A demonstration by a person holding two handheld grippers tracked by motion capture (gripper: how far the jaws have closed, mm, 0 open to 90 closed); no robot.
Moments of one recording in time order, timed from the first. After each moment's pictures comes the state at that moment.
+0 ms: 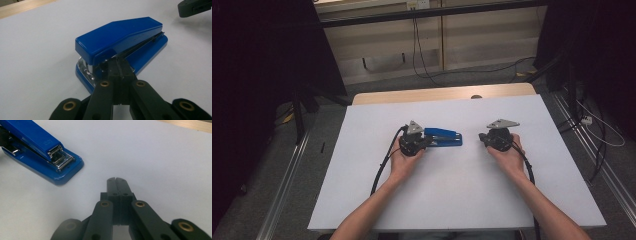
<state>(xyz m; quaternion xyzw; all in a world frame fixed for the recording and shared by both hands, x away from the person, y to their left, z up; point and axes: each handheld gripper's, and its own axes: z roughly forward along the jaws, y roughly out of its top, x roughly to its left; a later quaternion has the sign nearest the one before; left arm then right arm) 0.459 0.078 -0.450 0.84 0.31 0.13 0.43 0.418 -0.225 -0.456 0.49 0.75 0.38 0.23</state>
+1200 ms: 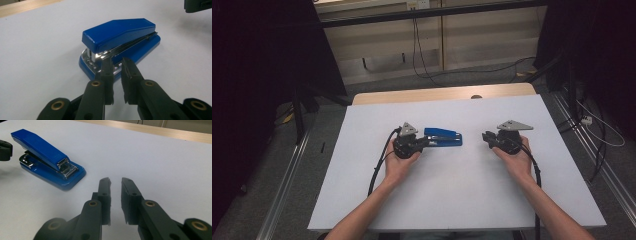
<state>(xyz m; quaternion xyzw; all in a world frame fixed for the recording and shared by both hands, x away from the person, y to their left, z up) 0.448 0.097 -0.441 0.83 0.32 0.13 0.44 0.402 -0.243 -0.449 0.49 0.72 0.44 0.24</state>
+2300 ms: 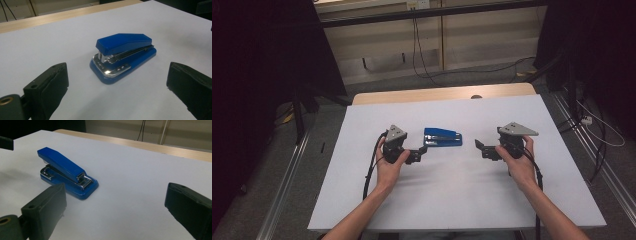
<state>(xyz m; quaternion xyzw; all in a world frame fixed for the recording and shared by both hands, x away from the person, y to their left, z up) 0.426 0.122 -0.427 0.78 0.35 0.15 0.49 0.378 -0.235 -0.431 0.47 0.70 0.47 0.27</state>
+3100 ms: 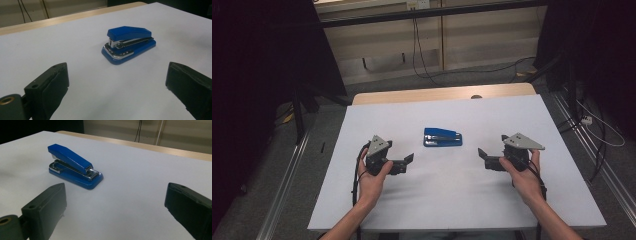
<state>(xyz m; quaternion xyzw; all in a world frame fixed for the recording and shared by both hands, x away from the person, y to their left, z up) 0.385 0.167 -0.416 0.77 0.36 0.18 0.49 0.341 -0.233 -0.431 0.47 0.69 0.47 0.29</state>
